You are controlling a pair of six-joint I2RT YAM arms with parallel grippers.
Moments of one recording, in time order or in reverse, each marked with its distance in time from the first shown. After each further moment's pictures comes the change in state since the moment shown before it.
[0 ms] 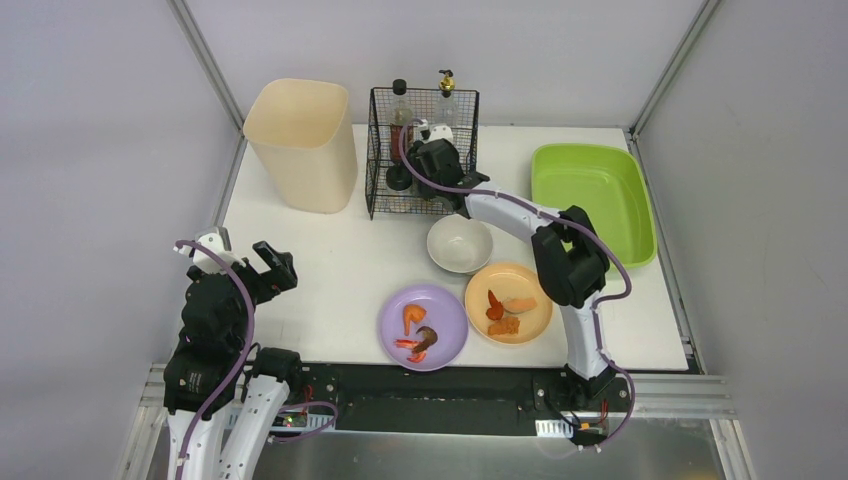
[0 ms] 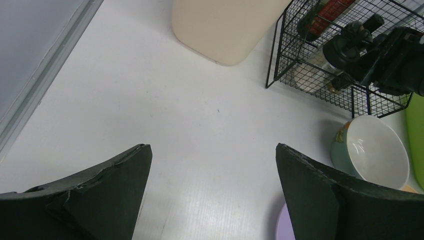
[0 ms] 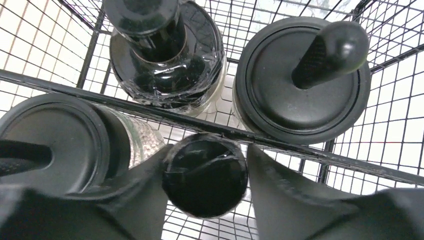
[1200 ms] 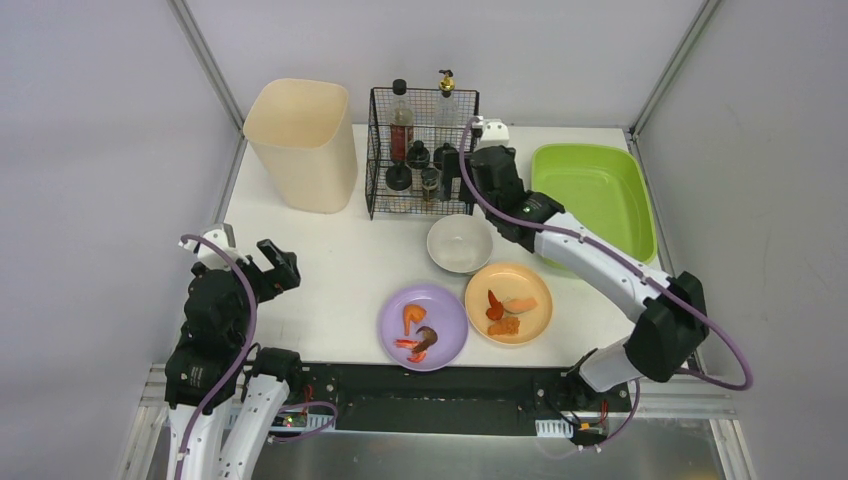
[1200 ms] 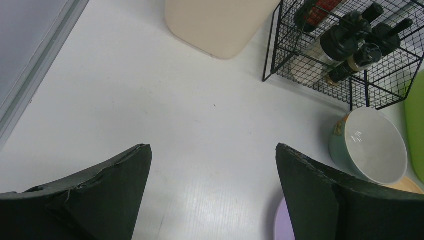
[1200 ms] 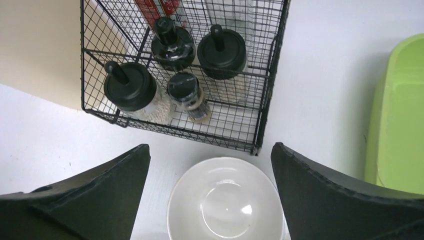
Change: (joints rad) left arm 0.000 0.023 0.000 0.000 0.029 0.000; right arm 0.030 -0.564 -0.335 -0.037 0.053 0.032
